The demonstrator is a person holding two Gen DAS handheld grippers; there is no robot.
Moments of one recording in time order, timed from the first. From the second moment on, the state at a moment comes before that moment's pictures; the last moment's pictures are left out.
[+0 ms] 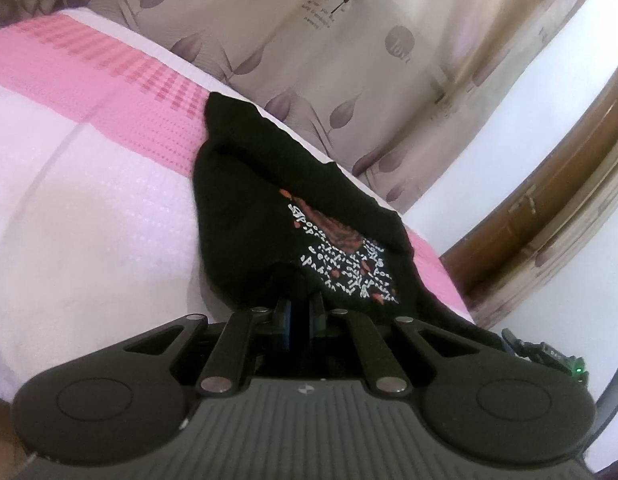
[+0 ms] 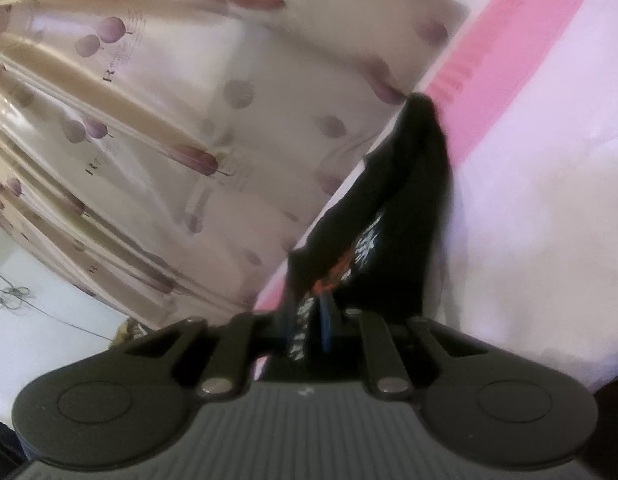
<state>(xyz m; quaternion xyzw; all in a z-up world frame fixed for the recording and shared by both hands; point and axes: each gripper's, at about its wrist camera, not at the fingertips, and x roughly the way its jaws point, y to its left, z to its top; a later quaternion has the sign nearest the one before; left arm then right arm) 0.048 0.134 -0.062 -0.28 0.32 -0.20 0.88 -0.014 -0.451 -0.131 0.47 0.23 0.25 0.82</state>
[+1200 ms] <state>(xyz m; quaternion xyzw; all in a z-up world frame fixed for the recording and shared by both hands) 0.049 0.141 -0.069 -0.27 0.34 -0.20 0.88 -0.003 -0.426 -0.117 0.34 0.31 0.25 0.85</state>
